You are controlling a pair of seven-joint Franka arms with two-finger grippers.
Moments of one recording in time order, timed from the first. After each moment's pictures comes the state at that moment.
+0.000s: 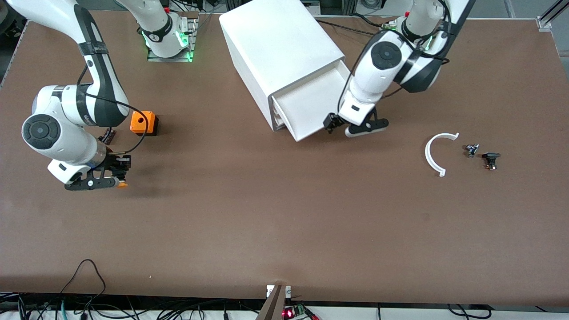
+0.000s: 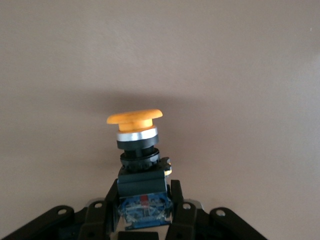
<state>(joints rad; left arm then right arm) -0.07 0.14 -0.57 -2.22 -0.03 2.45 -0.93 0.08 0.34 -0.07 -1.91 -0.14 2.20 -0.01</state>
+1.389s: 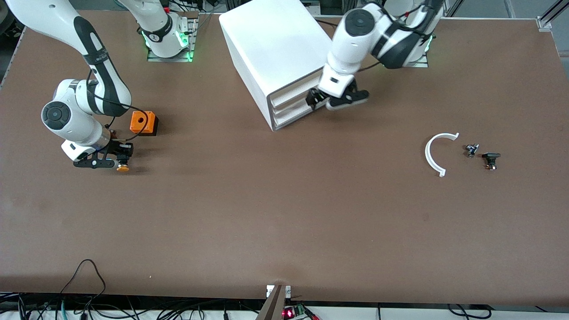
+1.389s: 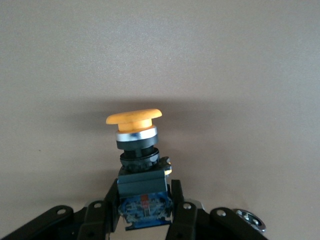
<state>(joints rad) -0.01 0.04 -0.67 -2.23 -0.04 2.41 -1.09 -0.05 0.33 -0.06 -2.24 -0.14 2.53 0.00</state>
